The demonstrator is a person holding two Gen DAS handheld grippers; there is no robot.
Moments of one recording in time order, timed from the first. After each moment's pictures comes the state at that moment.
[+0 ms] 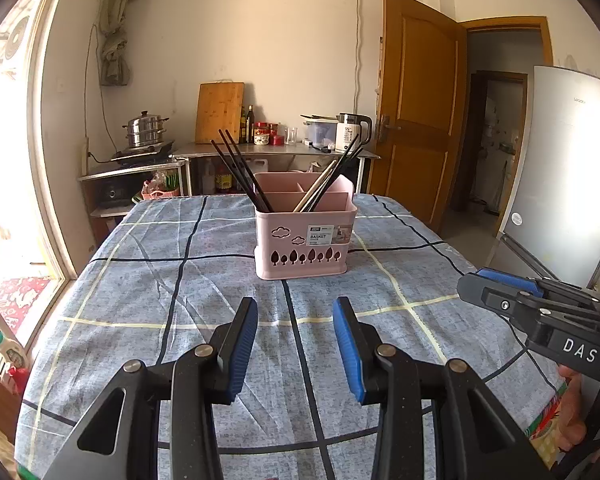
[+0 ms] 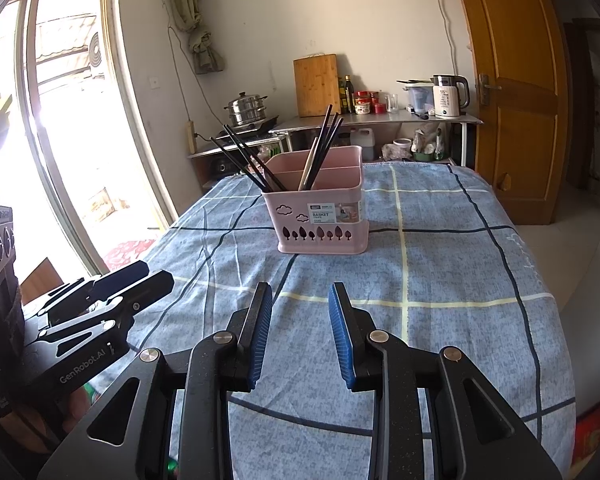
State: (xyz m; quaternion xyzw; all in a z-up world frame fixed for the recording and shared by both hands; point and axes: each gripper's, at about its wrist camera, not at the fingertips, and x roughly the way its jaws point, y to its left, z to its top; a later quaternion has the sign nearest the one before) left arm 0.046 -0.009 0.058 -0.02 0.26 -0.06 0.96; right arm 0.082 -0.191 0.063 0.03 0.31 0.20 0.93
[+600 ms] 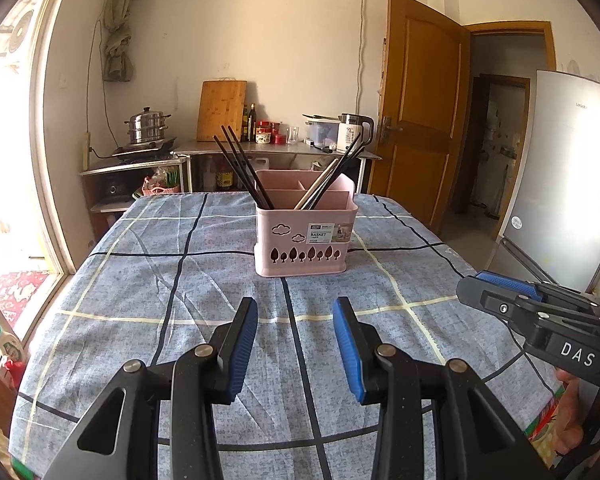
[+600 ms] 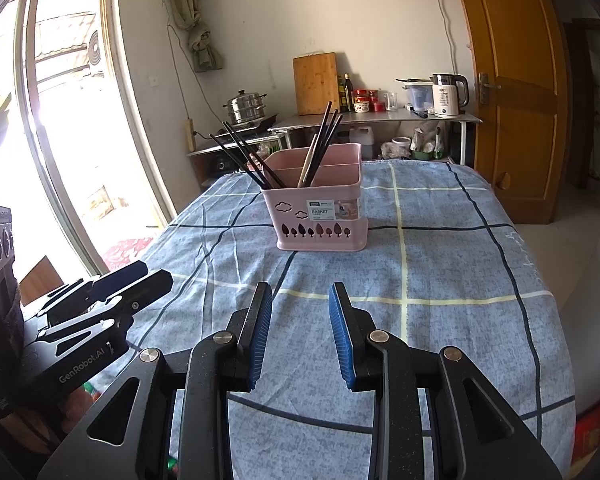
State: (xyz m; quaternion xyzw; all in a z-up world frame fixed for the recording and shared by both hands) left arm 0.046 -0.007 0.053 -0.03 0.27 -0.06 0.96; right arm 0.081 -0.192 0.062 0.03 0.31 0.20 0.93
